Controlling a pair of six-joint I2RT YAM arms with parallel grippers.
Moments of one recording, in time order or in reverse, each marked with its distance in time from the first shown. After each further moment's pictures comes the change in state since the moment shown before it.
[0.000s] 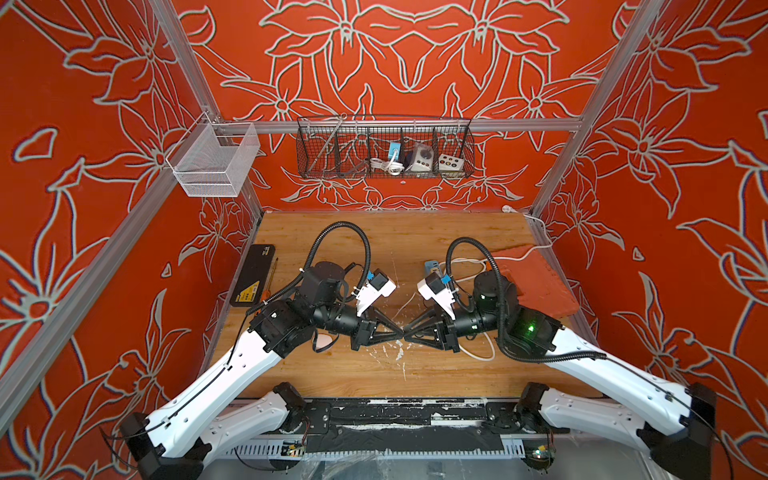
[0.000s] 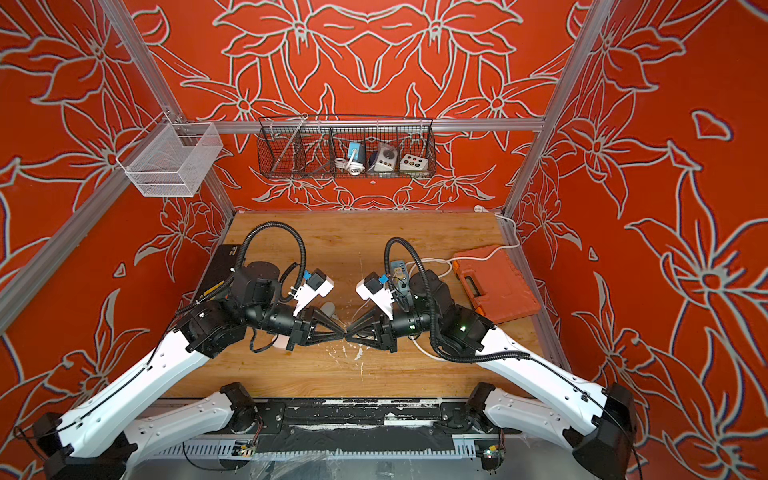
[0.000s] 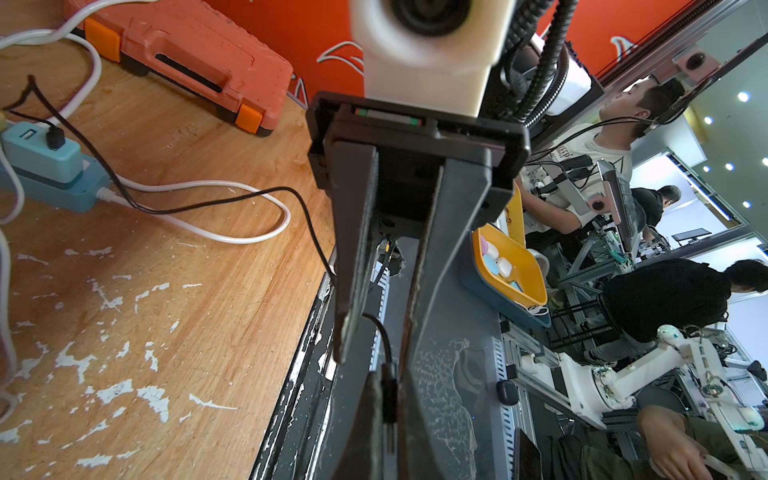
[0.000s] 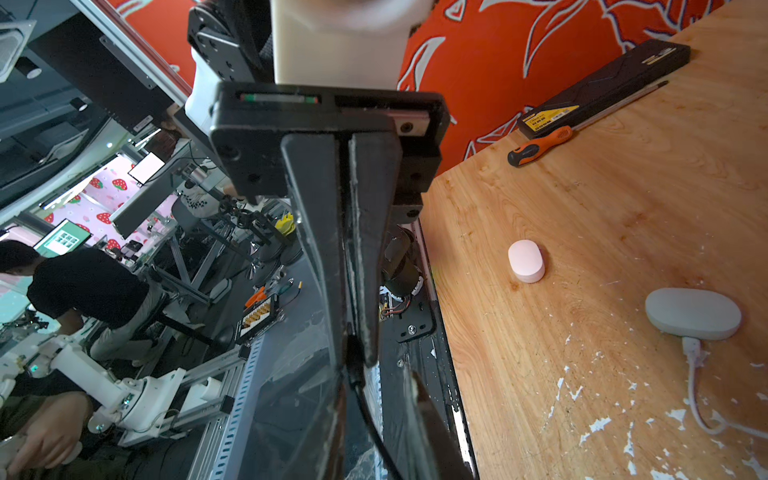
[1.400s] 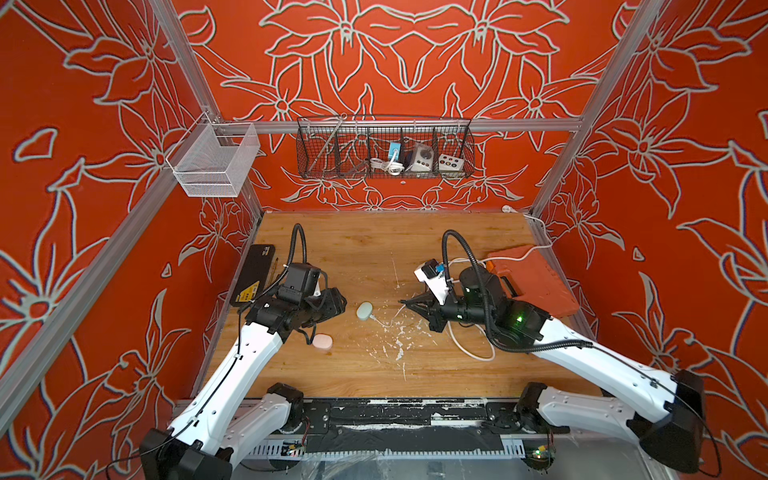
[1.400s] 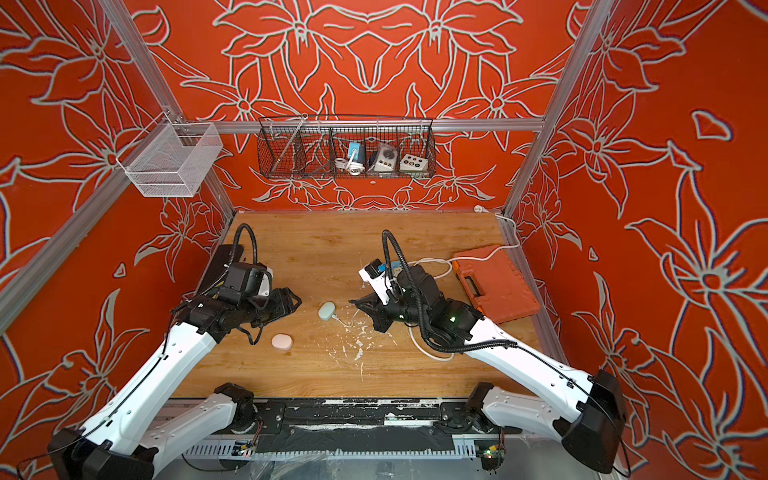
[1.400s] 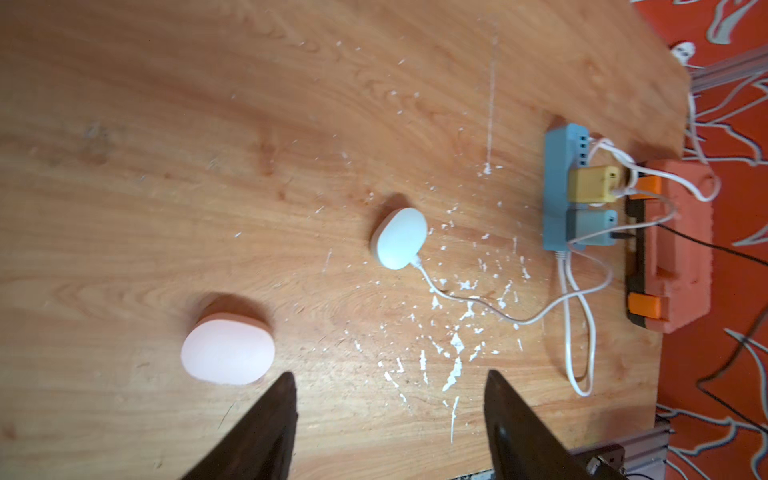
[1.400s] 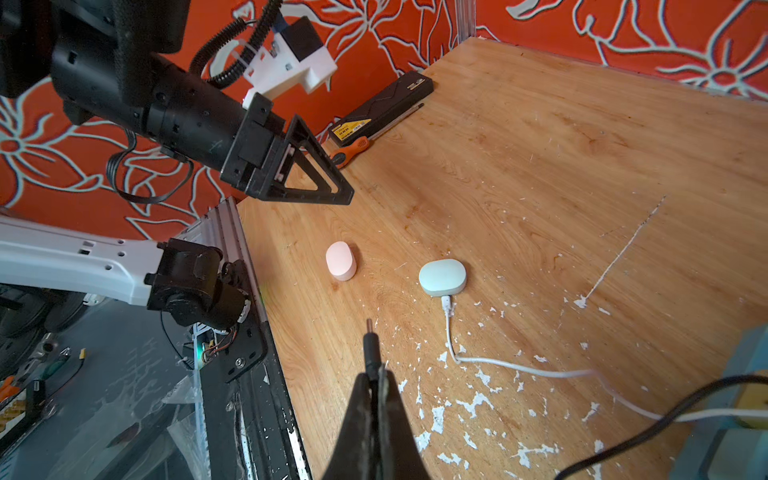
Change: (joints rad) left arm 0.395 0.037 -0.119 -0.266 -0.761 -0.437; right arm -0.019 0.097 0.055 -0.118 0.503 -0.154
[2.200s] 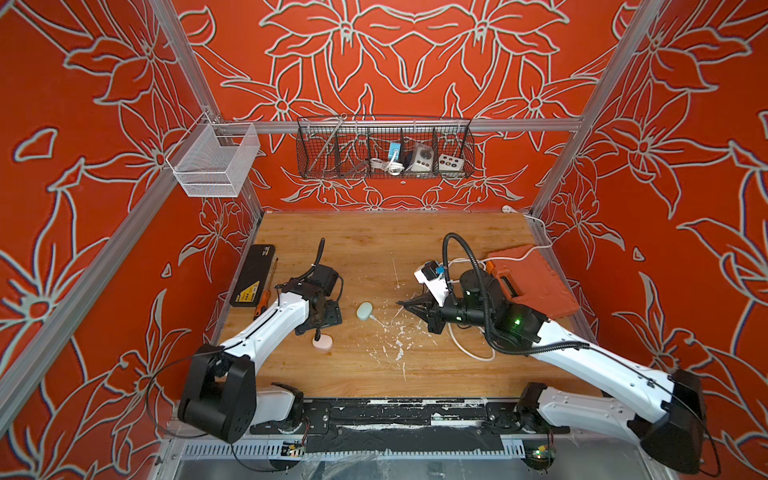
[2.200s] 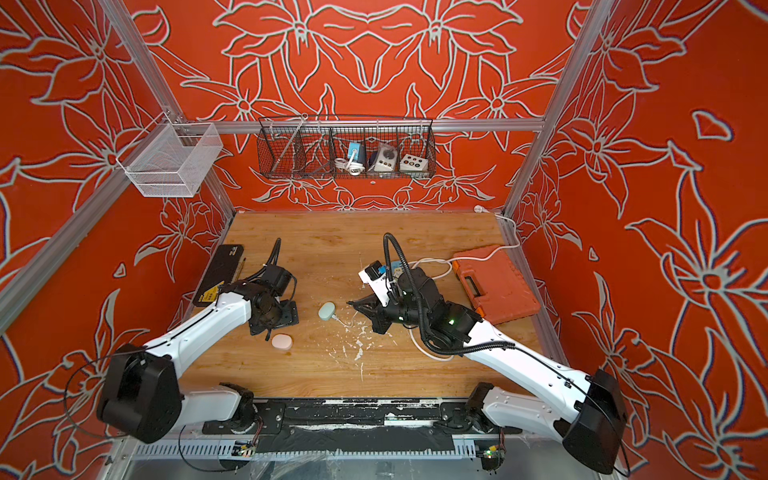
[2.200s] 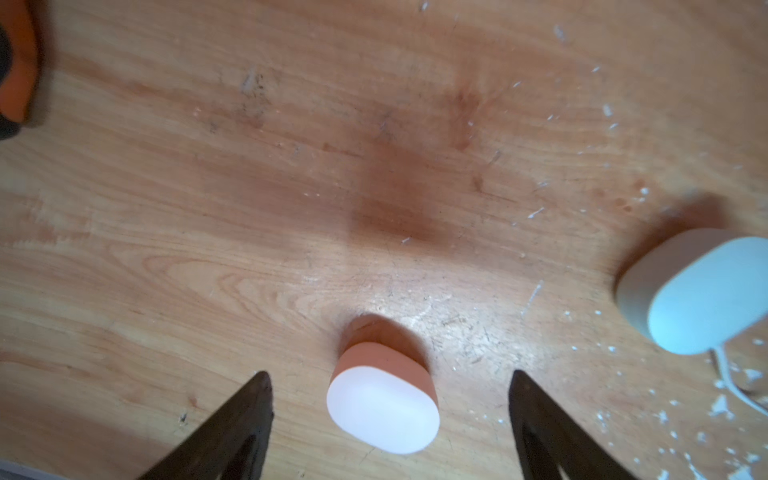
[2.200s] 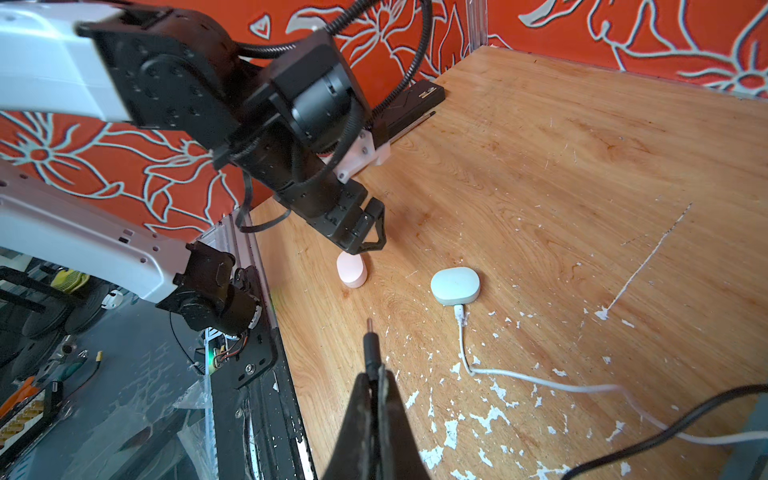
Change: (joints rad) left arm 0.006 0.387 -0.056 0.002 -0.278 0.087; right arm 0.000 -0.016 -0.051 0.085 -0.037 0.024
